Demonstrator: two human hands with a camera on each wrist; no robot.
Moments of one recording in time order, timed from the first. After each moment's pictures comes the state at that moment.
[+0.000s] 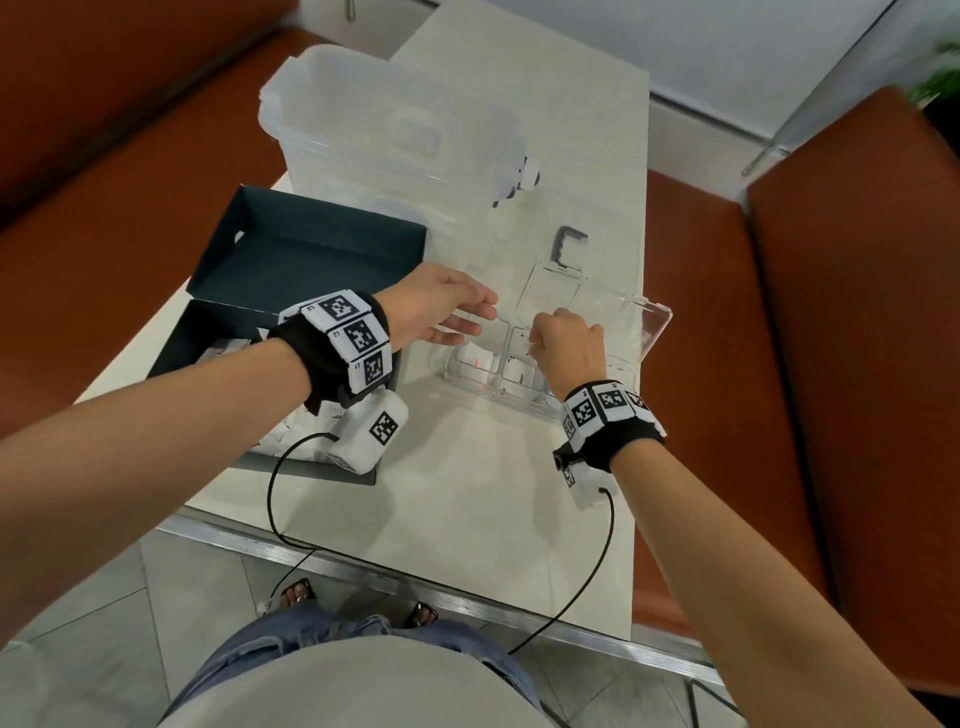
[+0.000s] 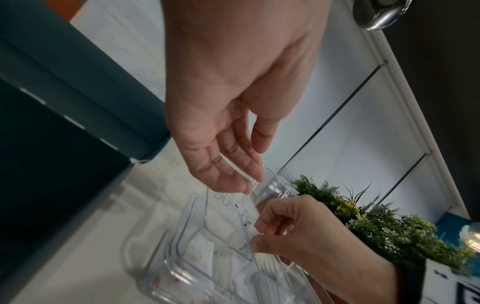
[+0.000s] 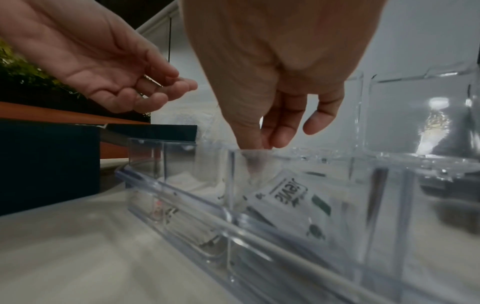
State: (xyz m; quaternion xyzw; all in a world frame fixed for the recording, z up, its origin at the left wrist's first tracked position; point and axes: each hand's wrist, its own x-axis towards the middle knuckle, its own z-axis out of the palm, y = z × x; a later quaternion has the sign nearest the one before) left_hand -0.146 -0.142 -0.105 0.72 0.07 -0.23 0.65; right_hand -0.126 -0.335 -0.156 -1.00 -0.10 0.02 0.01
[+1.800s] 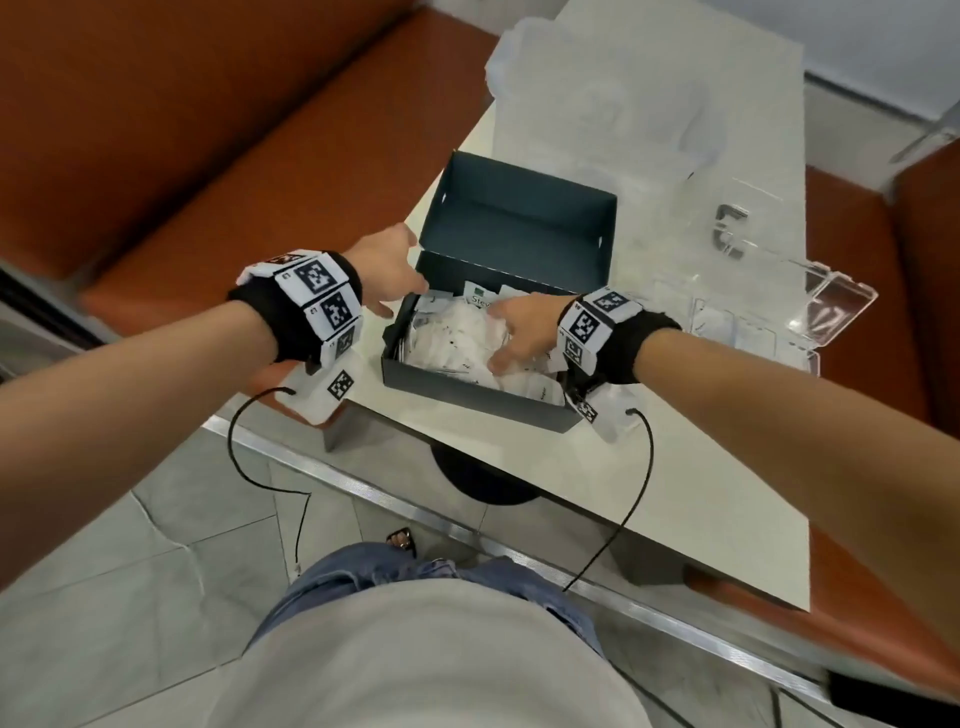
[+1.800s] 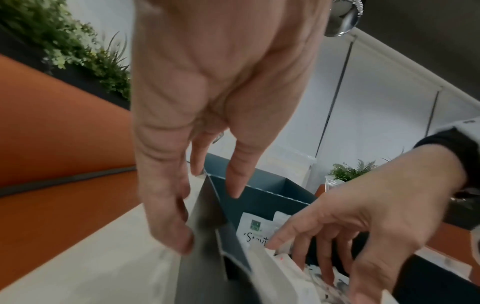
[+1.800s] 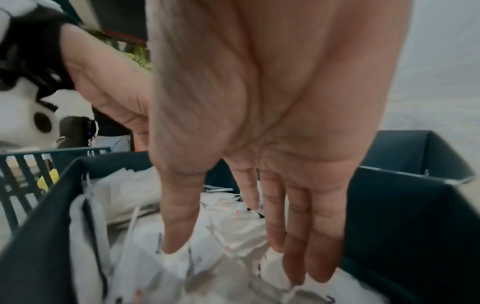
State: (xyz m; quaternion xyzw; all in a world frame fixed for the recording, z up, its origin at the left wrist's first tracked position) left_hand -0.222 0.081 -0.130 0.88 0.17 -0.18 0.40; right_hand -0.179 -0.108 -0.144 -0.90 -0.27 0.34 -0.04
